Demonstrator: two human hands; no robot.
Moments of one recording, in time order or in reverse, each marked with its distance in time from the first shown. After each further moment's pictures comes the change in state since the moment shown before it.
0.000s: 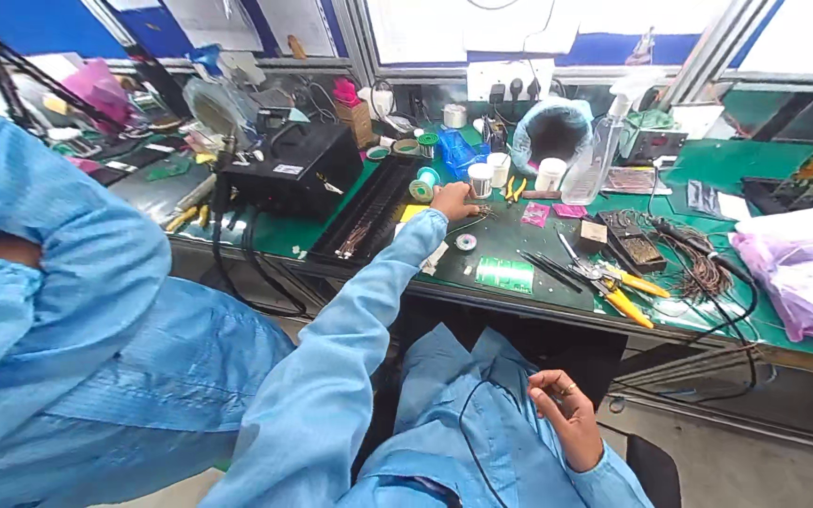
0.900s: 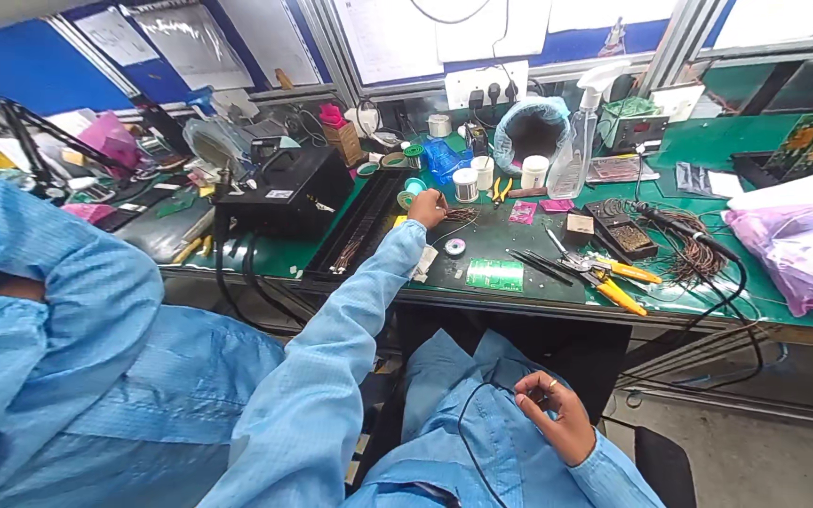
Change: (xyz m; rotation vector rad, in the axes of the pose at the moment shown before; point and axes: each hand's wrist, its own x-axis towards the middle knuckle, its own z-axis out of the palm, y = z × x) left_hand -0.001 -0.020 0.001 -0.027 0.095 -0.129; right_hand 0.002 0.013 -0.003 -0.152 -0.151 -0.026
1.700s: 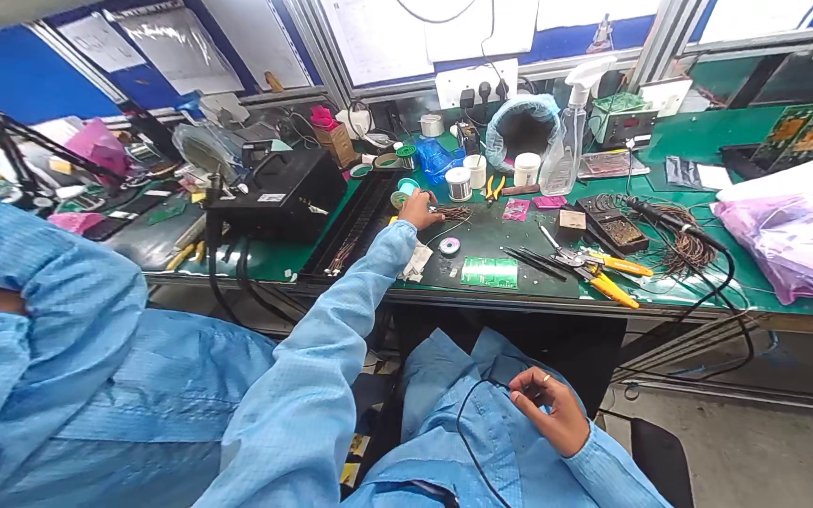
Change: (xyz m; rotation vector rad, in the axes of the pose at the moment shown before) left_hand -0.003 -0.007 -0.002 0.037 -0.047 -0.062; right_hand 0.001 0.006 0.000 0.000 -0.035 0.003
